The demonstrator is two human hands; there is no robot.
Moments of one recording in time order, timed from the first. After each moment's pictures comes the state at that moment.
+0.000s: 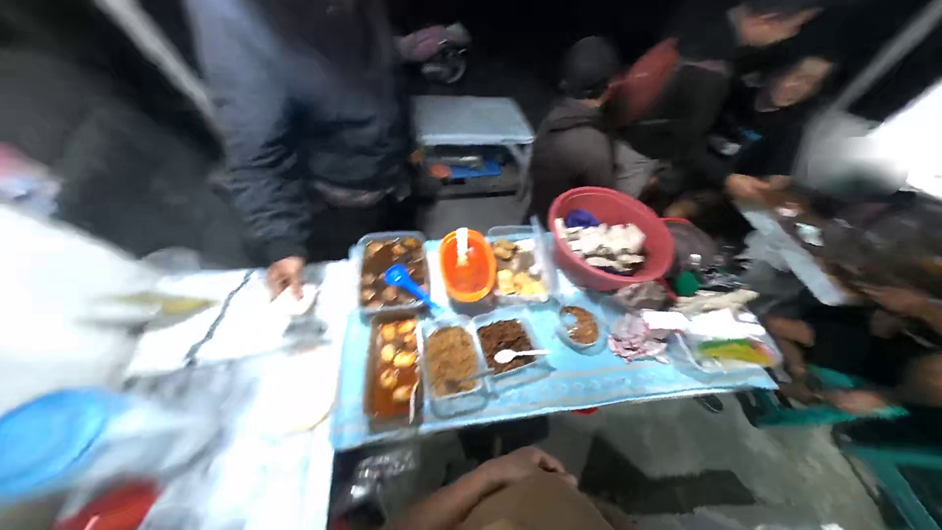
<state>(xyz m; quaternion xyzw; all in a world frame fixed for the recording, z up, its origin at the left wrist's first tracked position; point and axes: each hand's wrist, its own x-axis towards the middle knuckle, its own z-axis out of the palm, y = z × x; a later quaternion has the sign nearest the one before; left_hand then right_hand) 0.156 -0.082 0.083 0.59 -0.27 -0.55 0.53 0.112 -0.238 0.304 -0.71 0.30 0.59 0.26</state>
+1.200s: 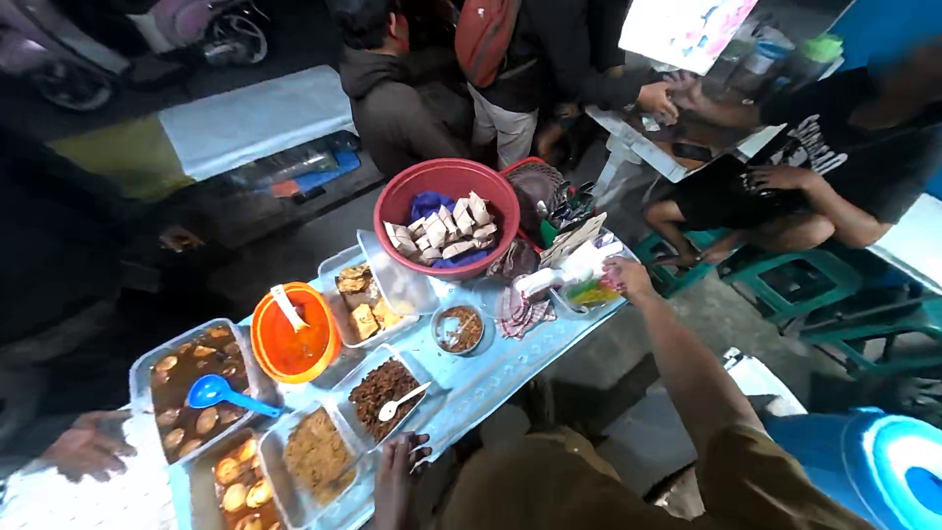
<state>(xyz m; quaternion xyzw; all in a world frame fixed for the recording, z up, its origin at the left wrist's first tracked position) 0.205 -0.163 0.128 0.65 0.22 -0.22 0.69 0.244 -0.746 0.123 -0.88 0.36 0.03 0.30</state>
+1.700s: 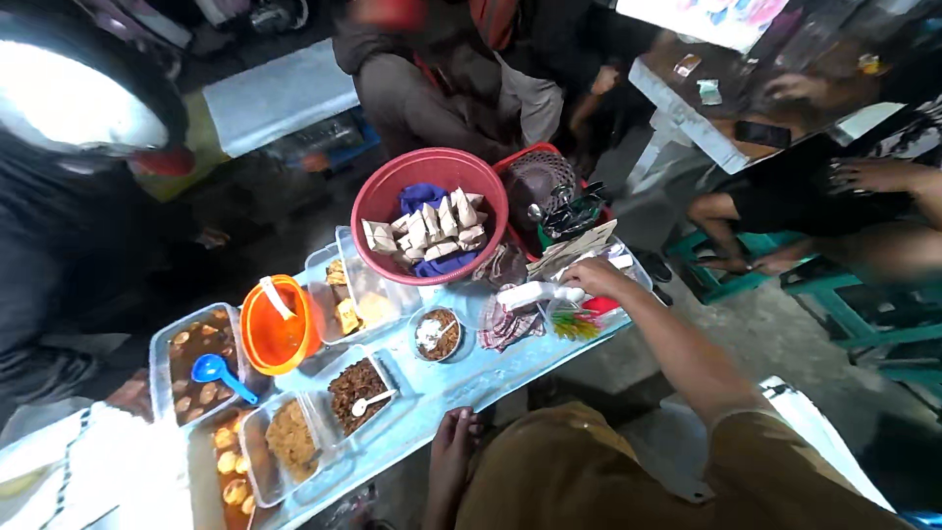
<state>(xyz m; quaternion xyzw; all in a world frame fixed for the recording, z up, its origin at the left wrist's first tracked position) 0.178 -0.351 0.124 0.71 0.16 -0.26 0.63 0.333 -0.794 0.093 -0.96 -0.05 0.19 0.21</state>
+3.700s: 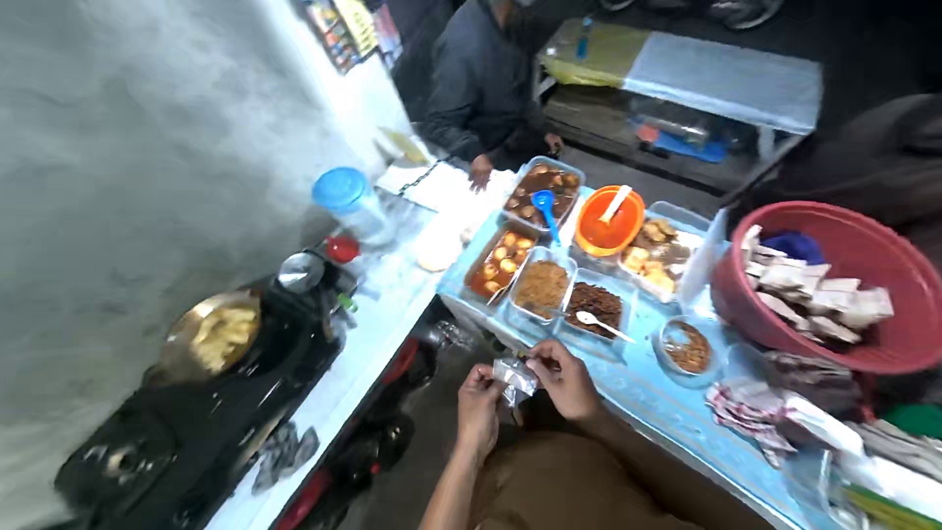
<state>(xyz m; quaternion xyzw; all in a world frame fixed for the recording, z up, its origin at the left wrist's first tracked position) 0.031 -0.087 0.164 0.46 0.40 0.23 0.76 0.164 -0.201 0.180 -0.74 -0.29 0.26 0.55</state>
